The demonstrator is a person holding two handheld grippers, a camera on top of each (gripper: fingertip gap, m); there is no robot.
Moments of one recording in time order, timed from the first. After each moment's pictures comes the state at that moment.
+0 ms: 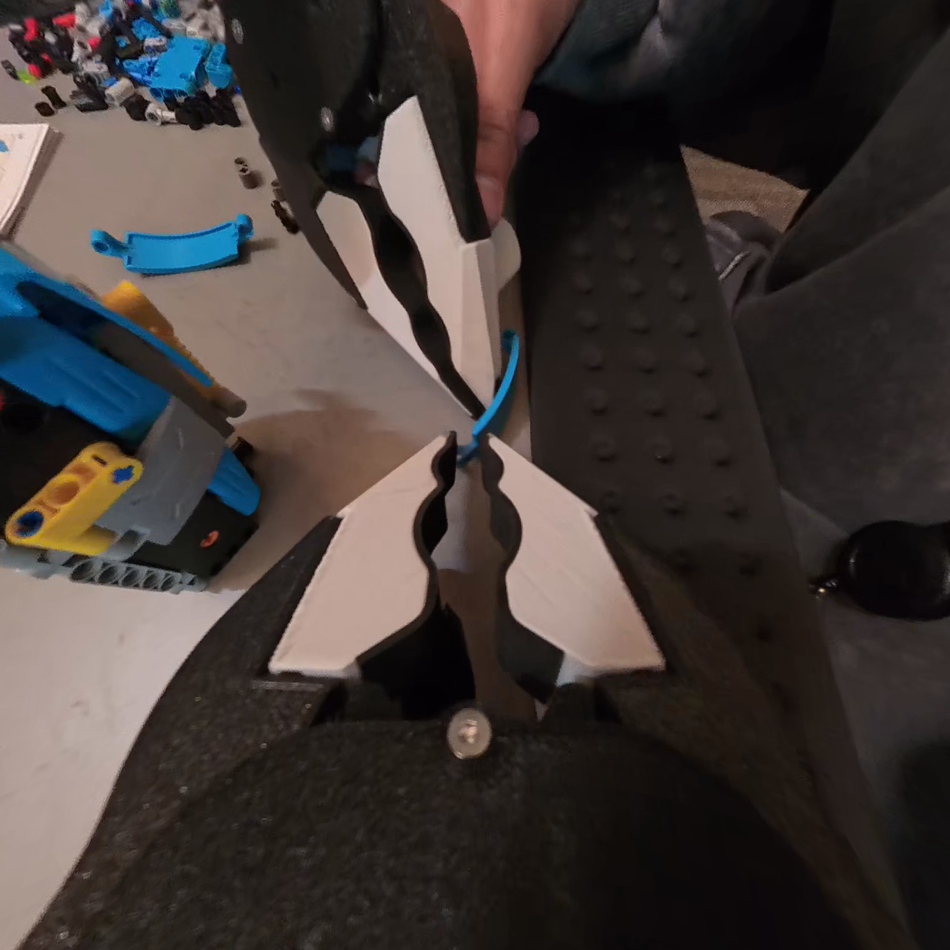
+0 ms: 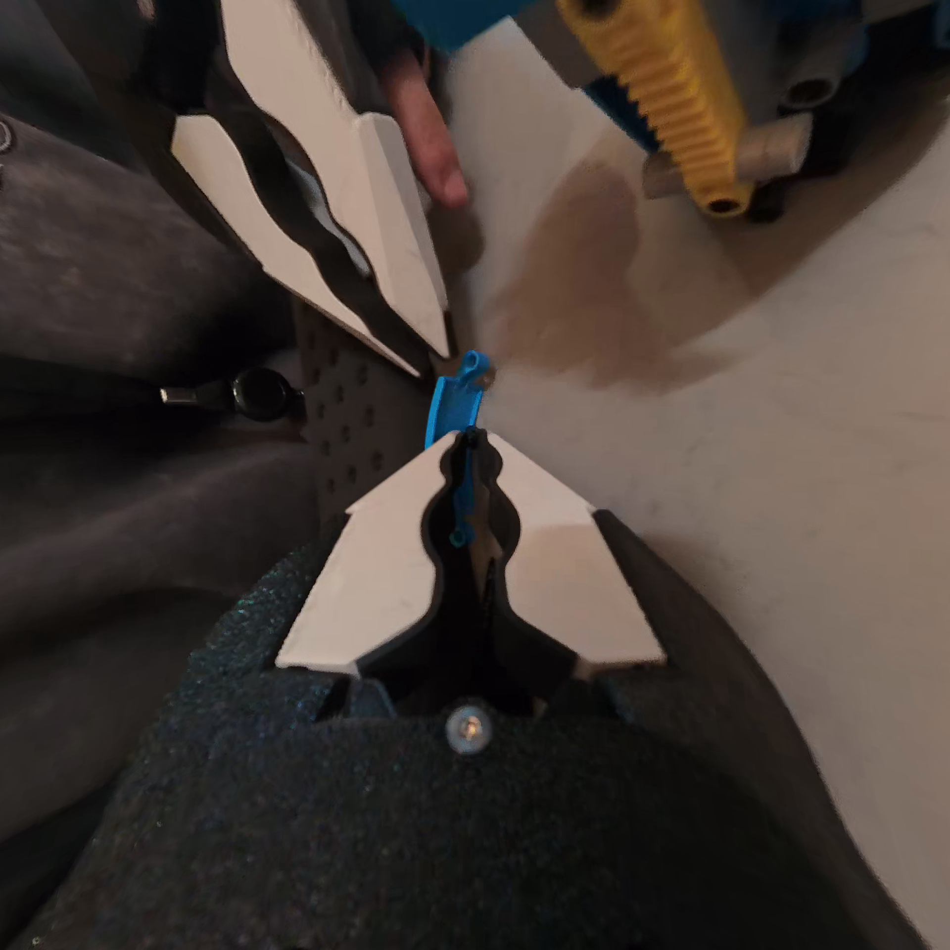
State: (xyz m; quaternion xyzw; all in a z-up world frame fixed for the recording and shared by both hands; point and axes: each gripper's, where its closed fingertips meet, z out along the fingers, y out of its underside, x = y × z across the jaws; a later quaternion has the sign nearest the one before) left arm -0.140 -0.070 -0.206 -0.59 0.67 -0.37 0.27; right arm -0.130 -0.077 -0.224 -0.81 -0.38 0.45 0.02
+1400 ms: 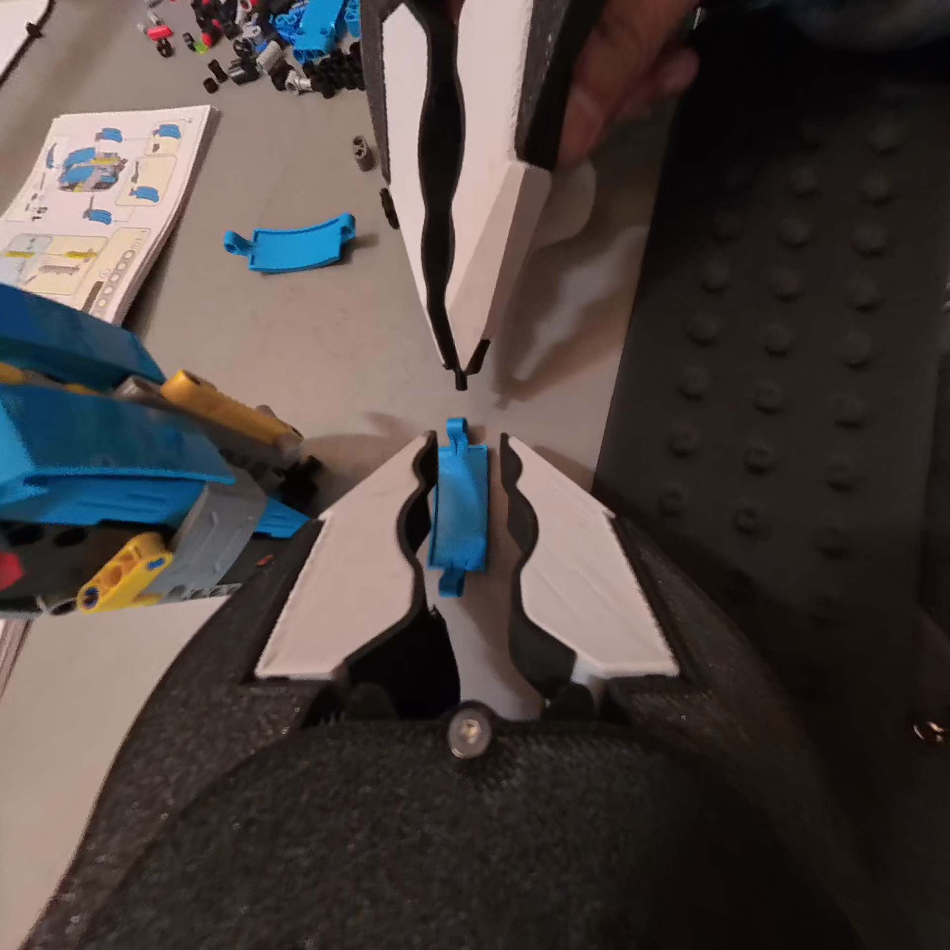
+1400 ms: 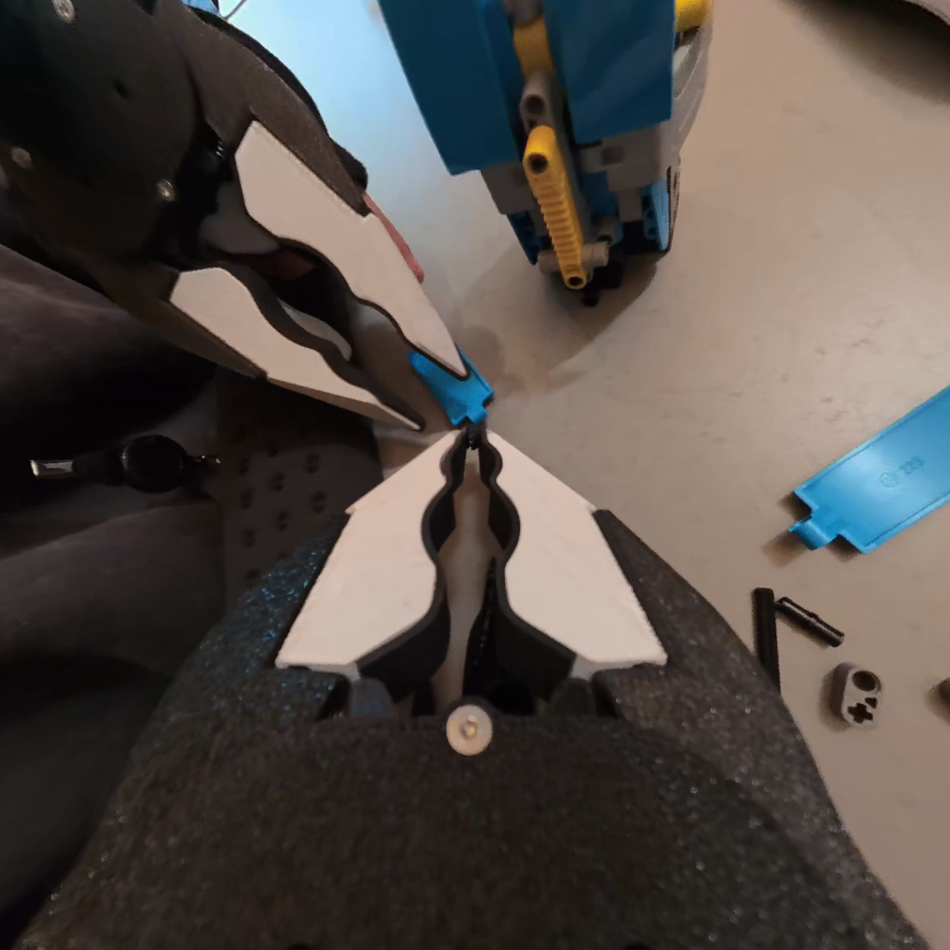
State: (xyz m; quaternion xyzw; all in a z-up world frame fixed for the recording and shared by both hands) left arm -0.111 -0.051 -0.211 -0.66 0.64 -0.20 0.34; right arm -0.097 -0.043 -0.205 -0.81 -0.38 0.38 0.24
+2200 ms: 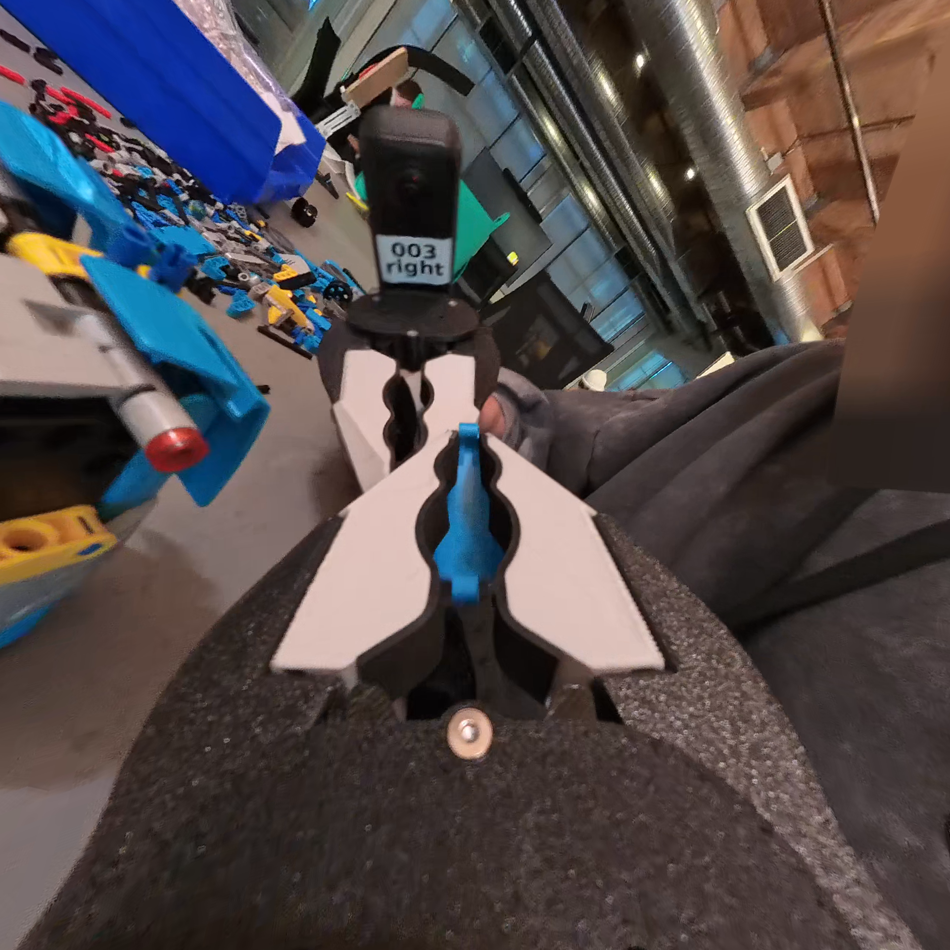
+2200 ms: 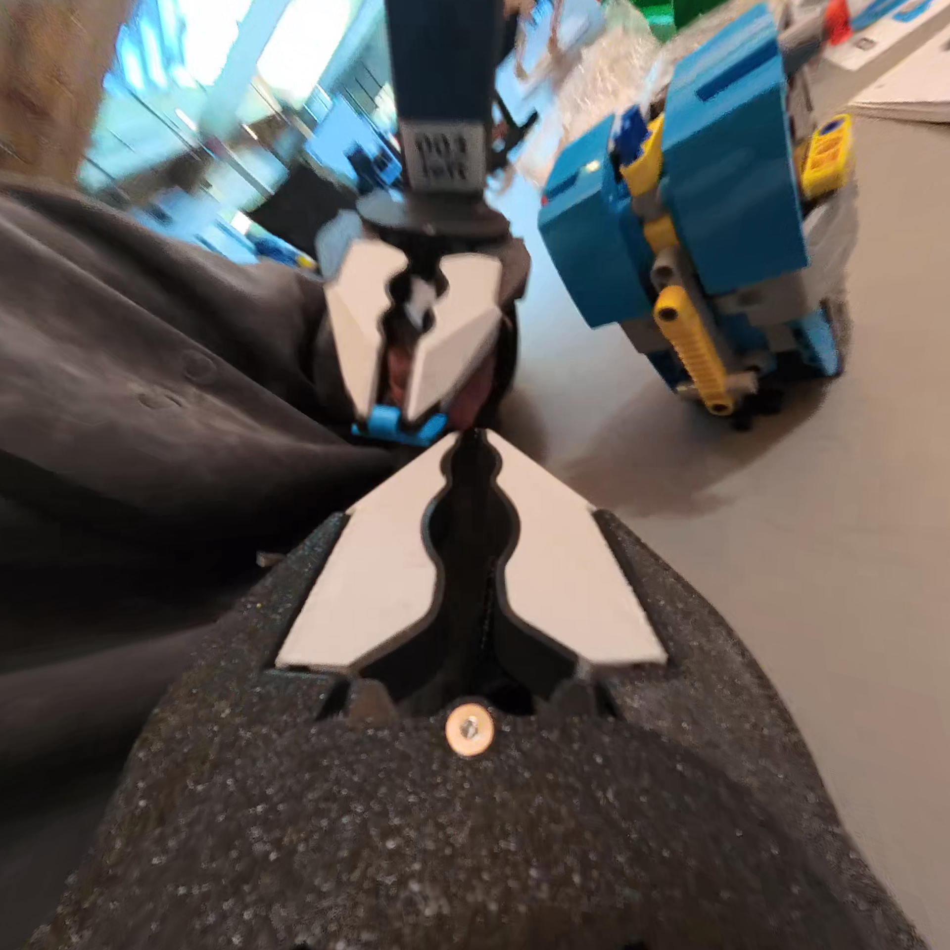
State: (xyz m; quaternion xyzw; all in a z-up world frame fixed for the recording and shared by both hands) left arm -0.101 -0.062 -0.108 -0.61 0.32 -0.70 0.19; right arm -0.136 -0.054 -0.150 -0.71 -0.31 0.58 0.25
